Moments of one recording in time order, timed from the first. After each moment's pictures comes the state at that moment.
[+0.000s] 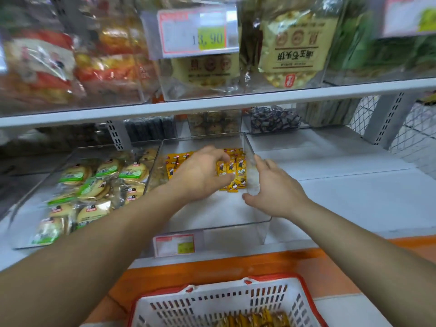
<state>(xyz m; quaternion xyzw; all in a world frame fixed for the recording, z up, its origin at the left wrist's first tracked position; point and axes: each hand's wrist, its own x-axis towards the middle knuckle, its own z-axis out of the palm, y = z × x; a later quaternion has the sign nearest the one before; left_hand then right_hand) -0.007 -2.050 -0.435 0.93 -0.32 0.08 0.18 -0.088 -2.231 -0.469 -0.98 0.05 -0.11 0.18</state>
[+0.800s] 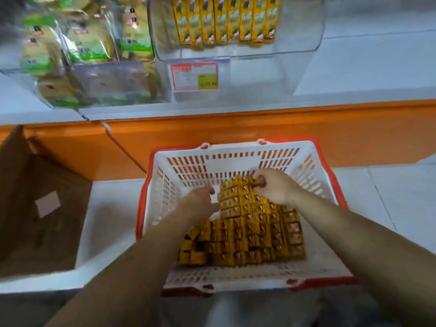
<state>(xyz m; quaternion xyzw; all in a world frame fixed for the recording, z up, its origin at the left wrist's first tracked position) -0.194 -1.931 -0.748 0.92 -0.08 -0.35 0.19 -0.223 -2.167 -0.721 -0.93 0.06 0.25 0.25</state>
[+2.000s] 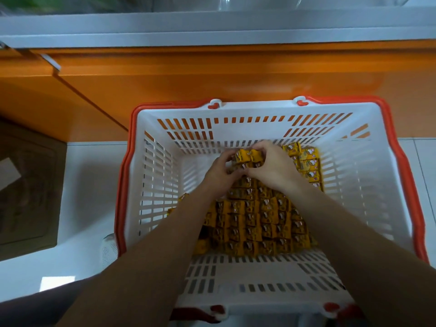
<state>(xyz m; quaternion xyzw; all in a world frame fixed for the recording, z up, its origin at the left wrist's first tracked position) -0.178 -1.958 -0.855 0.80 -0.03 -0.30 0.52 -0.198 -2.124 -0.817 -0.90 0.14 0.16 0.37</state>
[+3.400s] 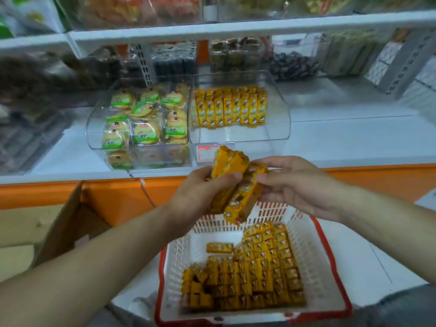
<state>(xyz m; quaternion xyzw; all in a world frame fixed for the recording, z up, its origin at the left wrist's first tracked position) -0.224 -1.927 -0.478 0.69 -0.06 -0.26 0.67 -0.268 -2.139 -0.457 -0.61 0.05 0.16 0.77</state>
